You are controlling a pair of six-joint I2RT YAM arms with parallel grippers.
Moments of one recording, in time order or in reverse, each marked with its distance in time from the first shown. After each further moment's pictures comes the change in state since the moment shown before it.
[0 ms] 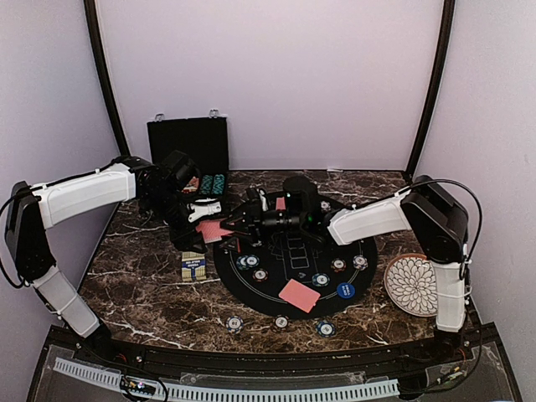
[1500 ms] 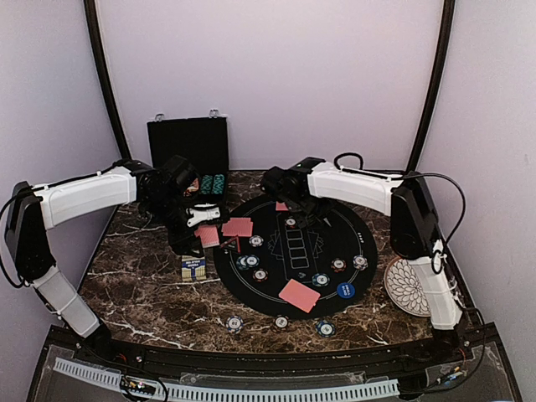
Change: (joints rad) left arm 0.000 -0.001 -0.032 0.001 -0.022 0.008; right arm -0.064 0.206 0.748 -1.848 1.406 -0.897
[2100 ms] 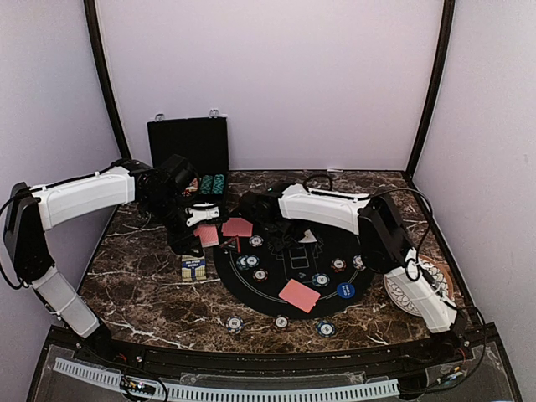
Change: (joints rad) left arm 0.000 -0.012 -0.004 0.000 0.000 0.003; right arm 0.106 0.254 0.211 -0.076 -0.106 -0.007
